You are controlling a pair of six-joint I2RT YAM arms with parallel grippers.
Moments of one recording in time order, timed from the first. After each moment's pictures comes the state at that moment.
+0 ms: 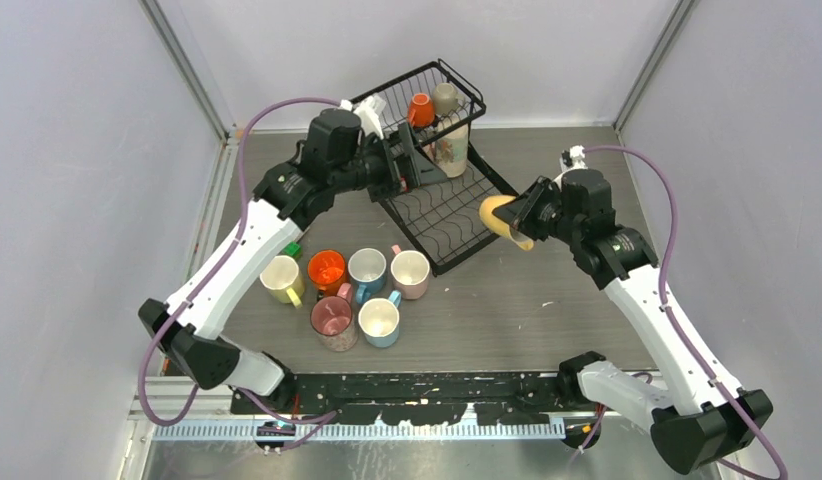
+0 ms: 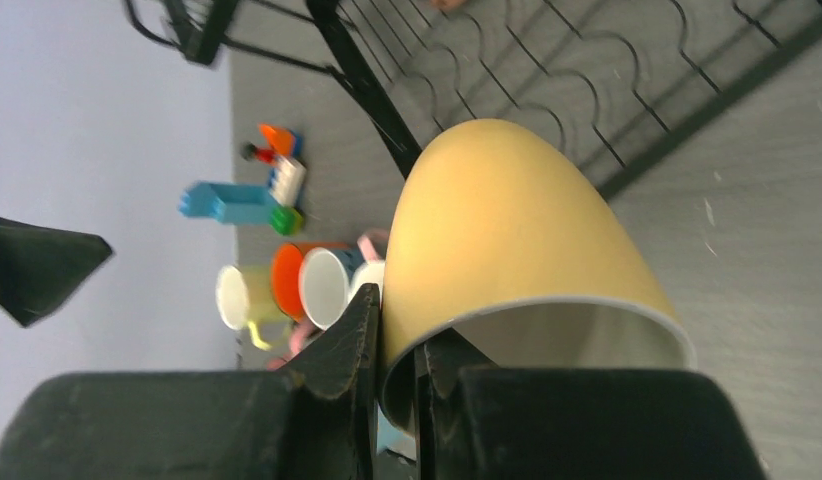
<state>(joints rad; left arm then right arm) -0.63 1.47 1.69 -0.63 0.28 -0.81 0.33 0.99 1.06 -0.50 -0.16 0.83</state>
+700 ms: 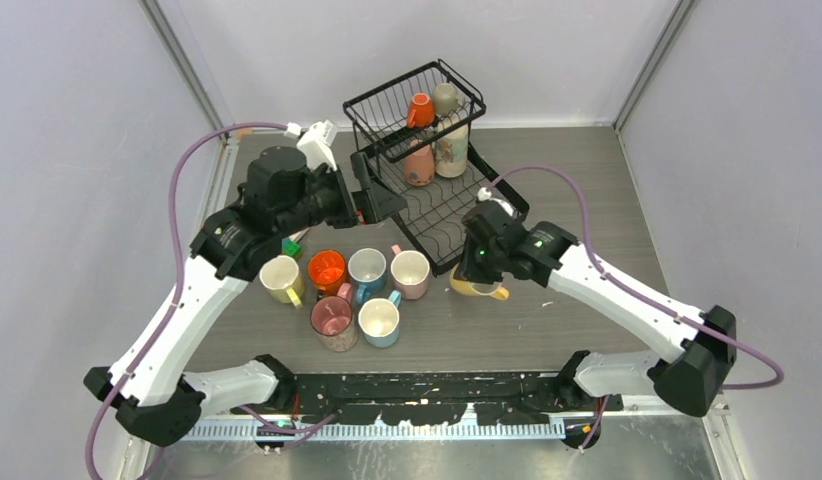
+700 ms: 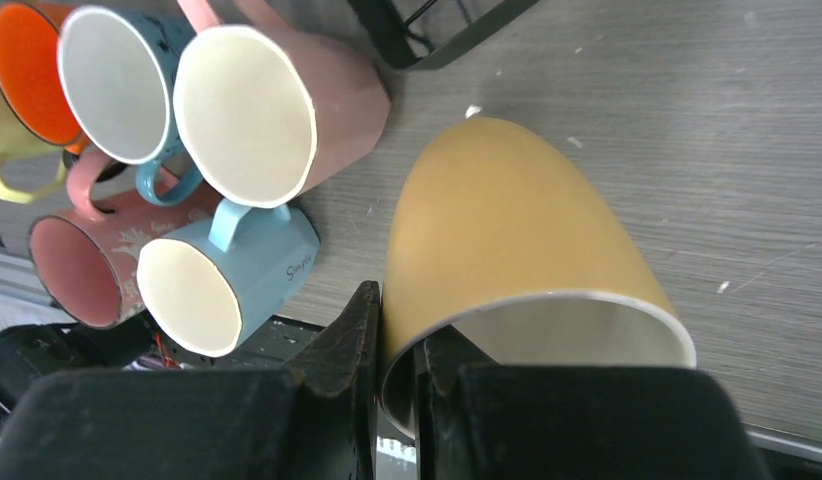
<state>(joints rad) -0.63 1.14 1.48 -0.72 0.17 -0.69 0.79 1.22 1.14 -0.87 0.11 0.85</state>
